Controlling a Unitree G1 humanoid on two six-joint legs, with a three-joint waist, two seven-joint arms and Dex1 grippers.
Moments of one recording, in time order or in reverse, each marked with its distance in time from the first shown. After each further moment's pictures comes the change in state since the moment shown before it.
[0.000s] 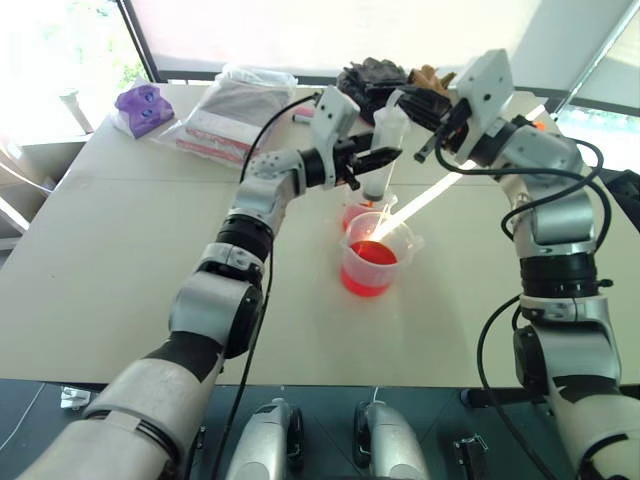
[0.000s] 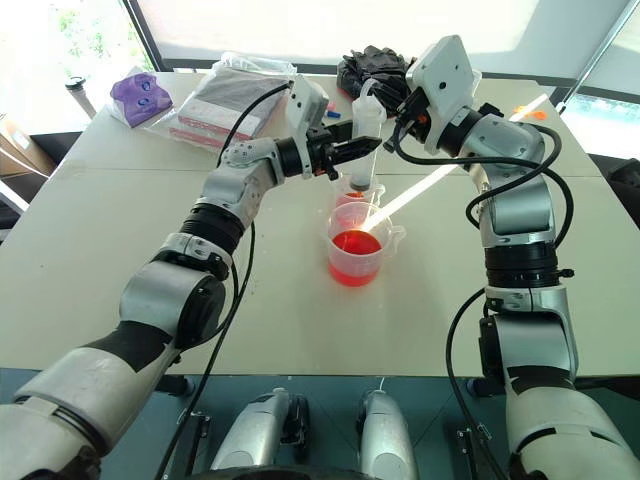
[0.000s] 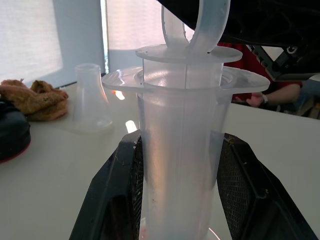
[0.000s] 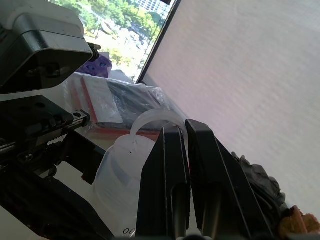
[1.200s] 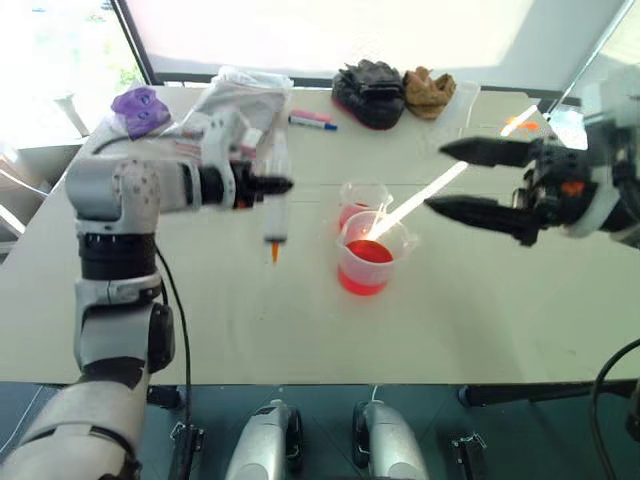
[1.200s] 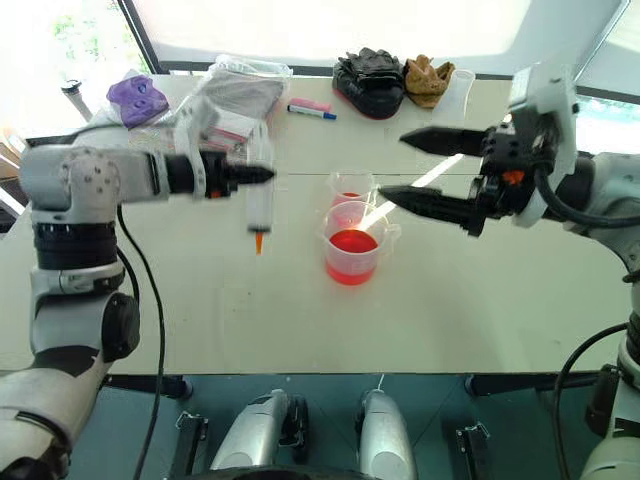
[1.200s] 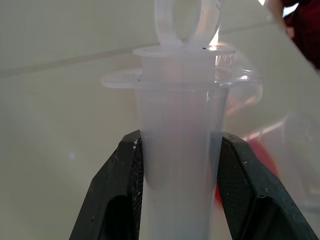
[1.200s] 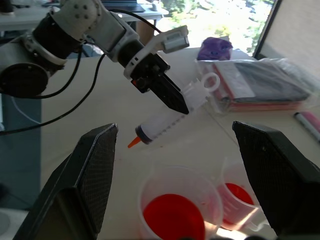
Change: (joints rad) left arm 0.296 0.405 0.130 -0.867 -0.384 1.507 0.414; right arm 0.312 -0.431 -0.313 -0.691 0.876 0.832 0.162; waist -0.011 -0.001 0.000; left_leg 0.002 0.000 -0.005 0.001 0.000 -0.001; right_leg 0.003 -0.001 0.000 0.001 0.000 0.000
